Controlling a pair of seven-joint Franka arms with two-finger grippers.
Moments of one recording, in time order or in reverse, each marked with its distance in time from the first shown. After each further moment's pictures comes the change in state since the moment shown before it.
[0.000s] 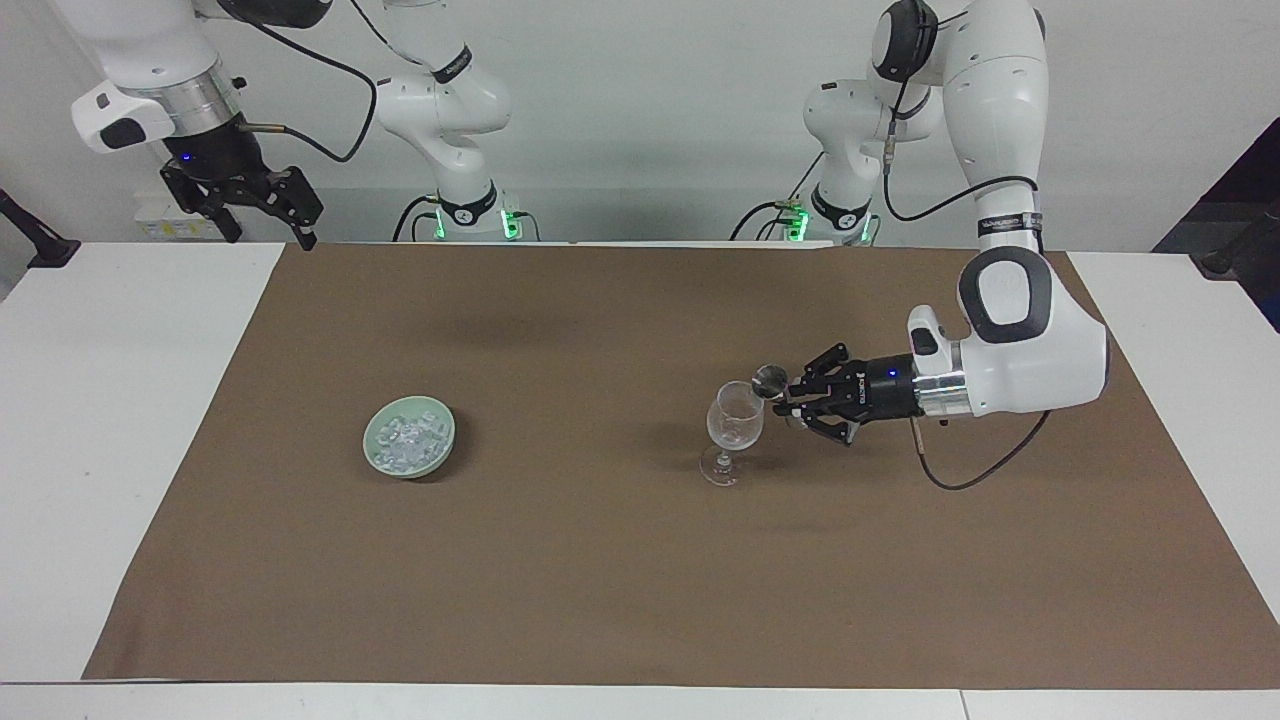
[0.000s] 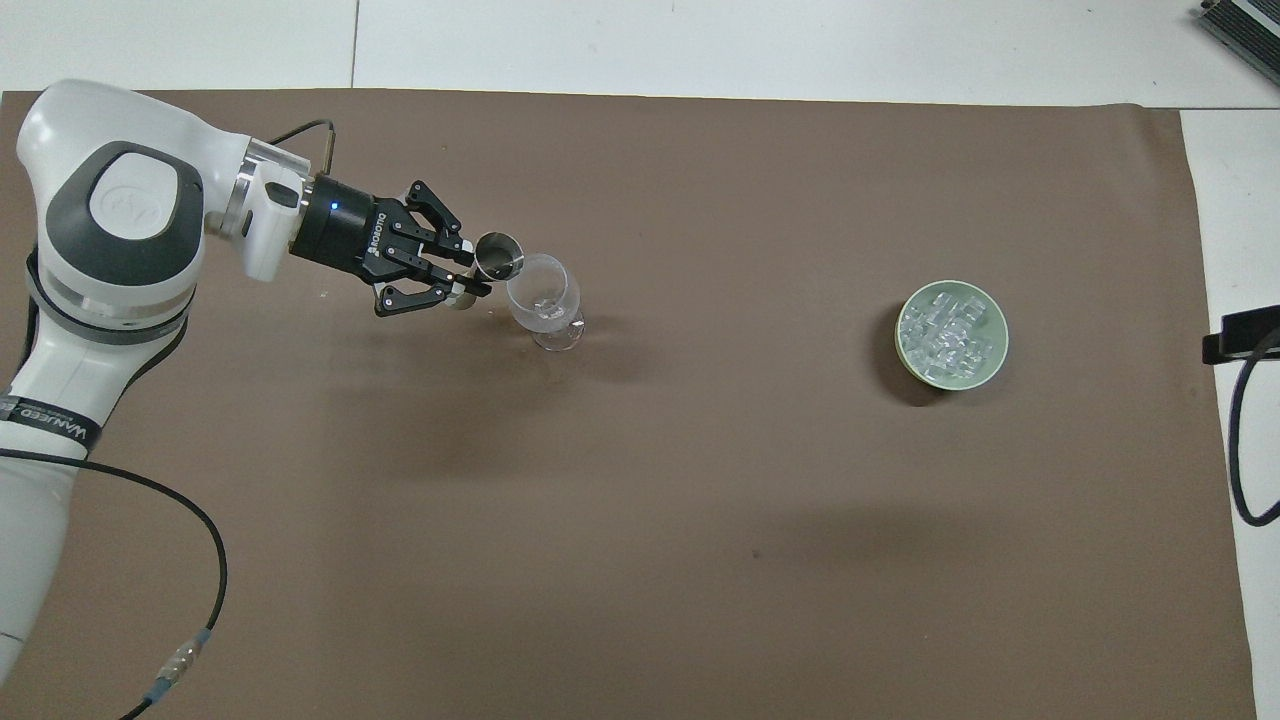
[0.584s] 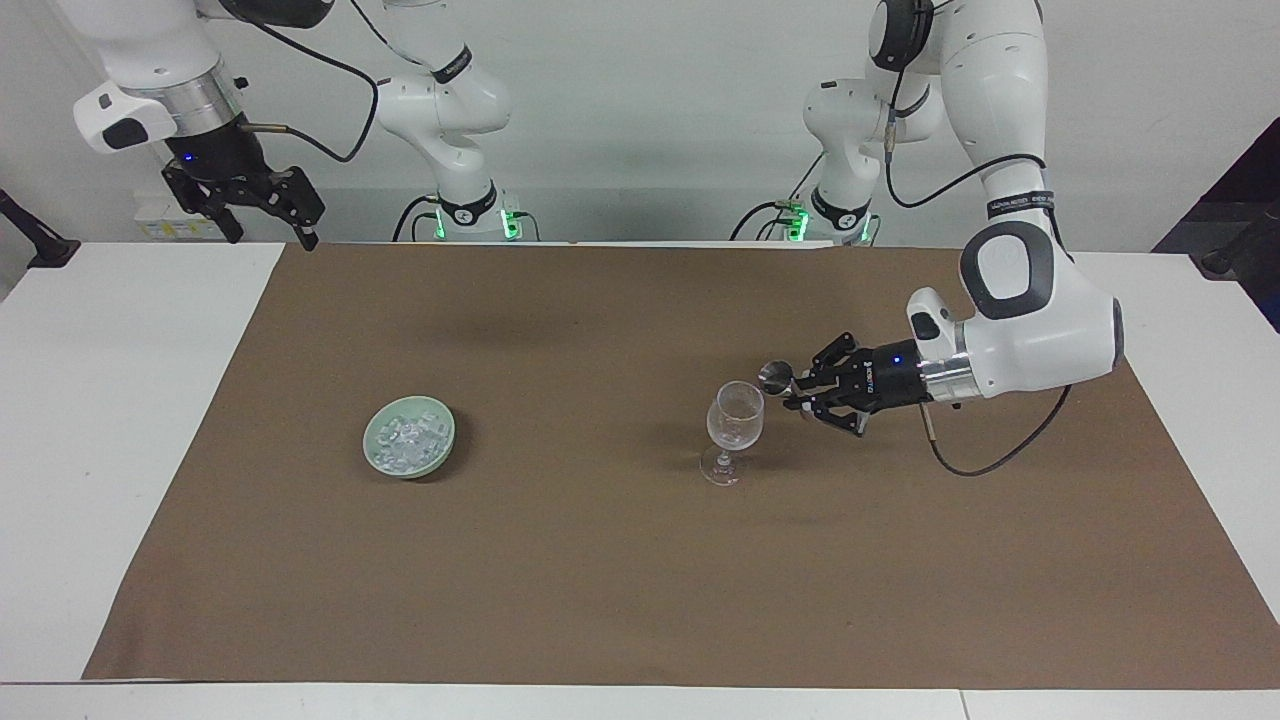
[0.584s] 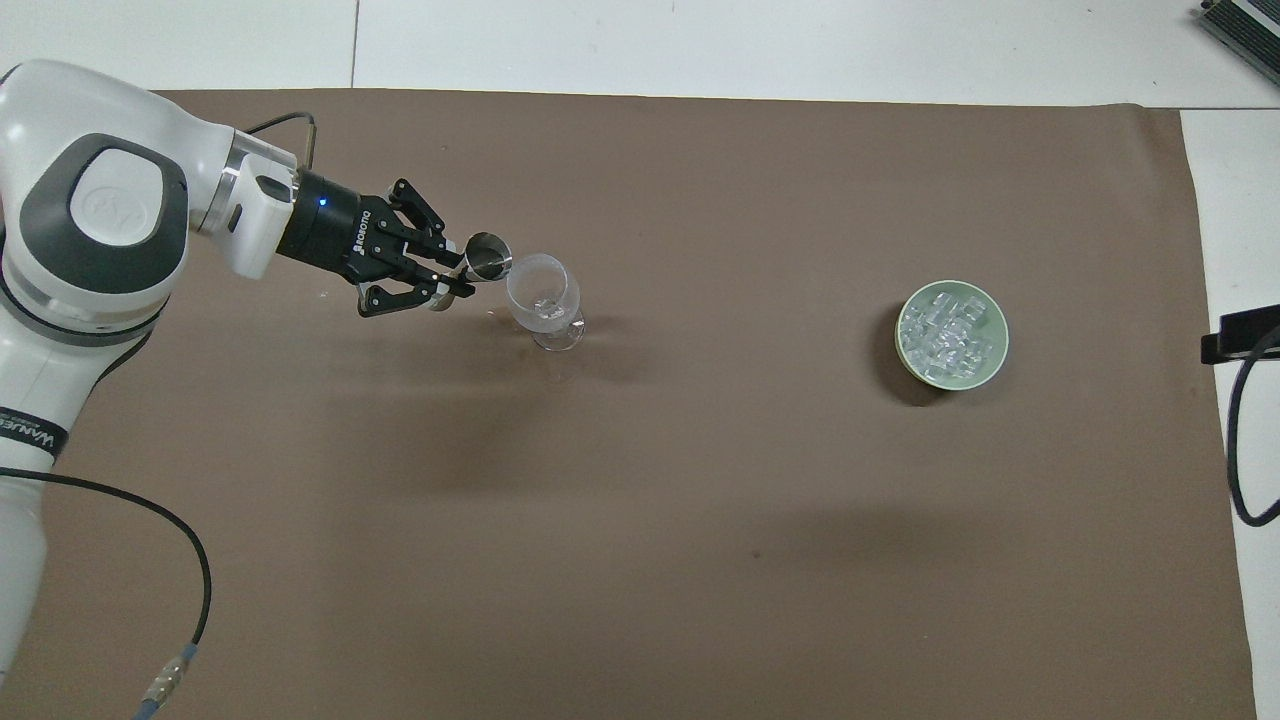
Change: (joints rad) left arm -0.054 -0.045 0.061 0.000 0.088 0.013 -0.099; right arm 0.000 0.000 0.001 0.000 0.000 0.000 0.000
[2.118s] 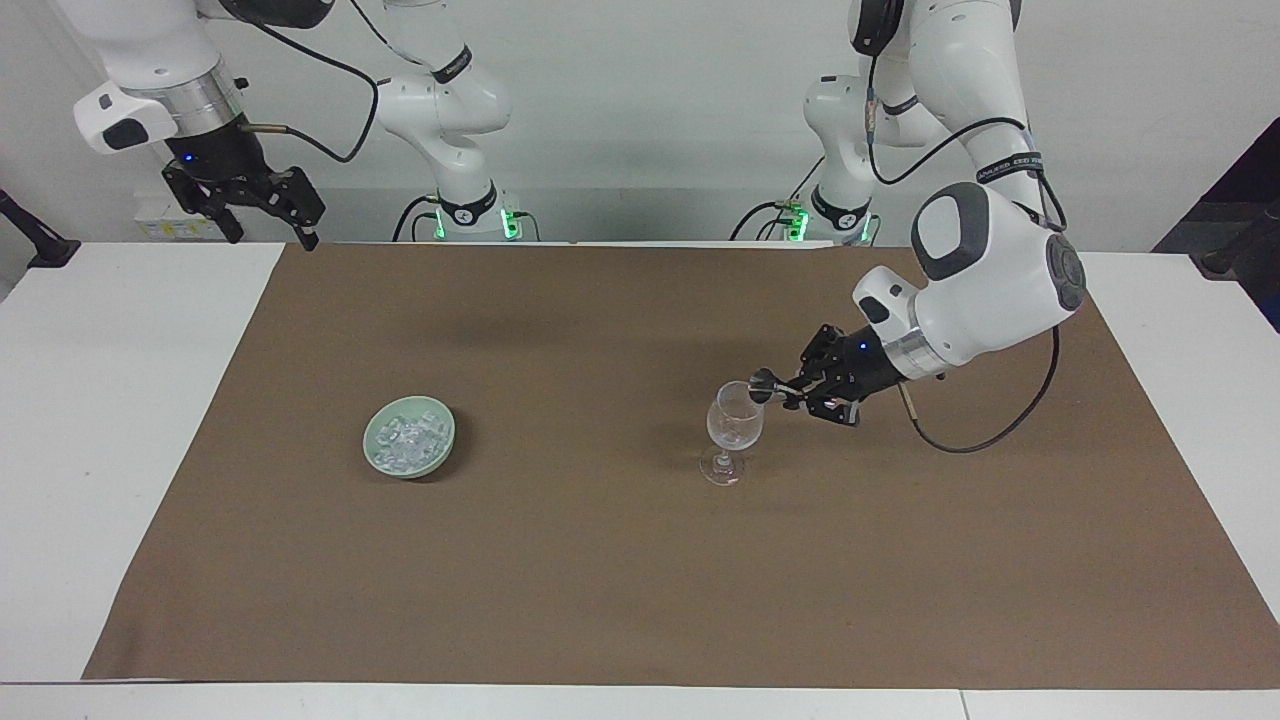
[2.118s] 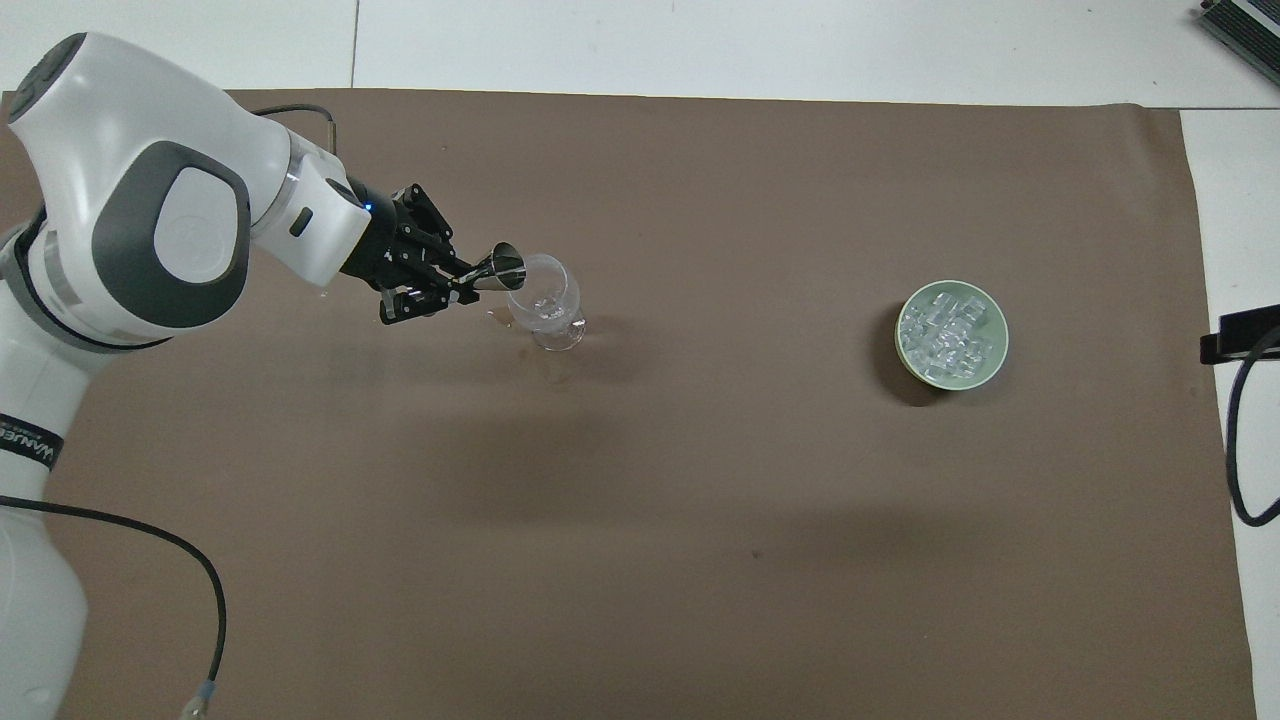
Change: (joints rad) left arm -0.199 -0.058 0.112 0.005 0.249 0.082 -0.245; right arm 0.000 0.000 0.000 -0.001 0.000 0.000 0.000
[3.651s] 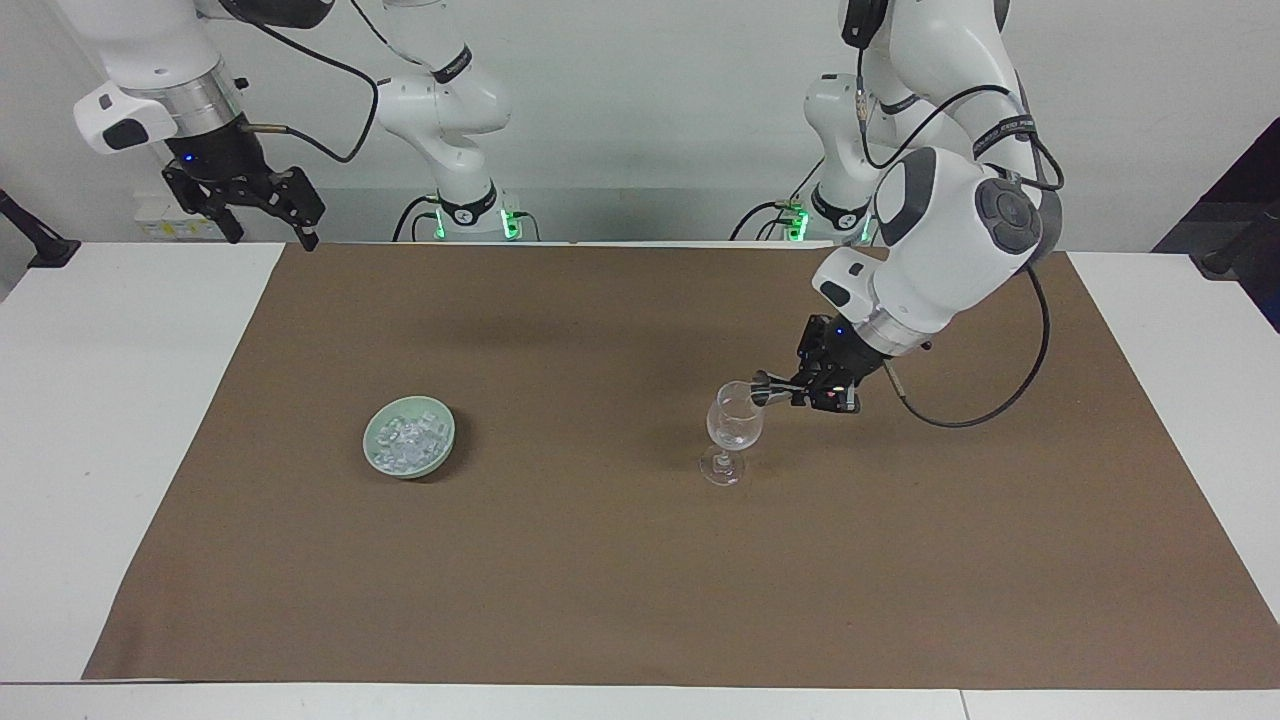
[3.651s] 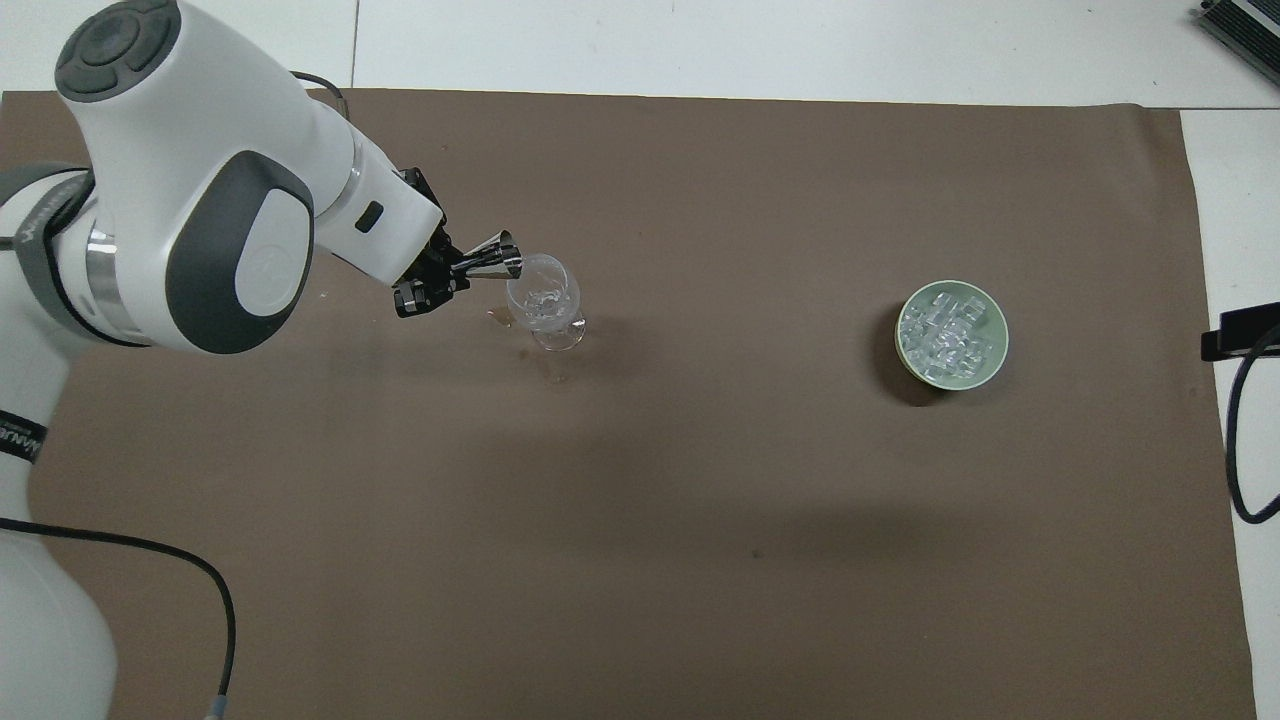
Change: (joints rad) left arm -0.100 -0.010 0.001 0.084 0.330 0.012 -0.270; right arm 0.000 0.000 0.000 0.000 0.000 0.013 0.000
